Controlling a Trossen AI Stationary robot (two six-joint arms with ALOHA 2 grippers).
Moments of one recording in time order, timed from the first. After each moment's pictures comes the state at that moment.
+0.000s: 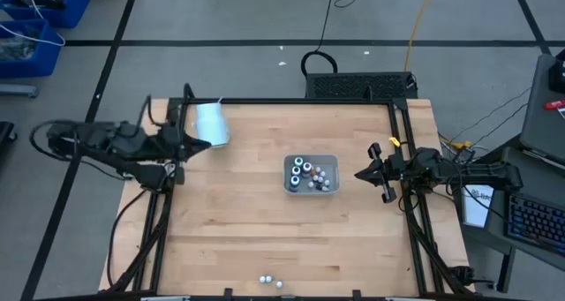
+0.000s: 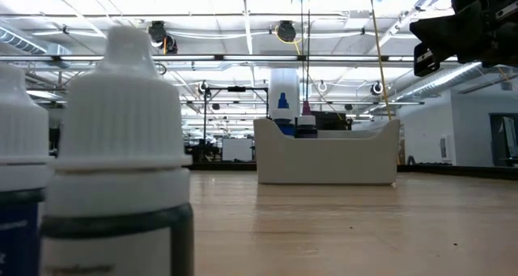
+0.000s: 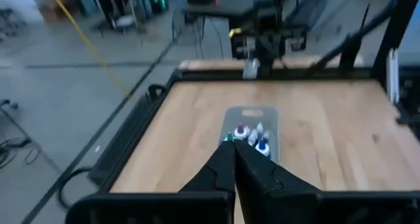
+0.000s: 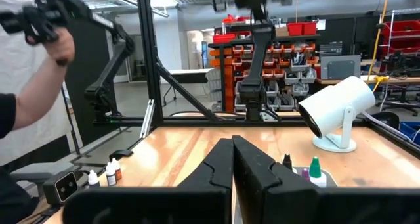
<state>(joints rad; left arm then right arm) -0.28 0.79 1.15 -0.72 -0.48 -0.05 -0.06 0.18 0.02 0.30 -0.24 0.09</state>
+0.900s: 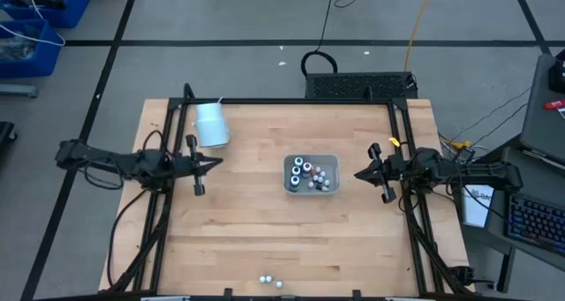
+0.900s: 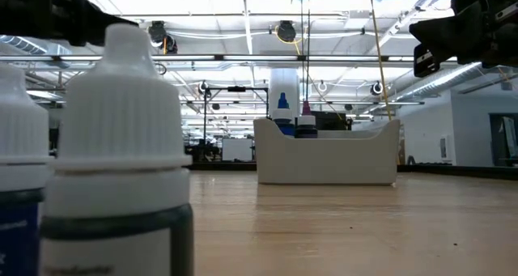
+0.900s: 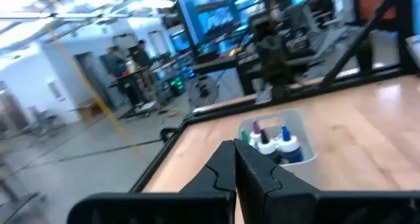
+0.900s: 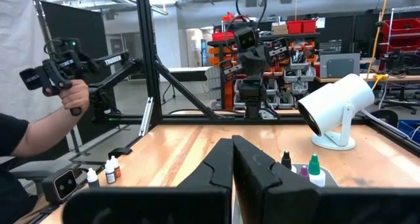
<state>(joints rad) -0.20 0.35 0.17 0.24 -0.40 0.34 -0.06 0.18 0.02 0.29 -0.24 0.09</state>
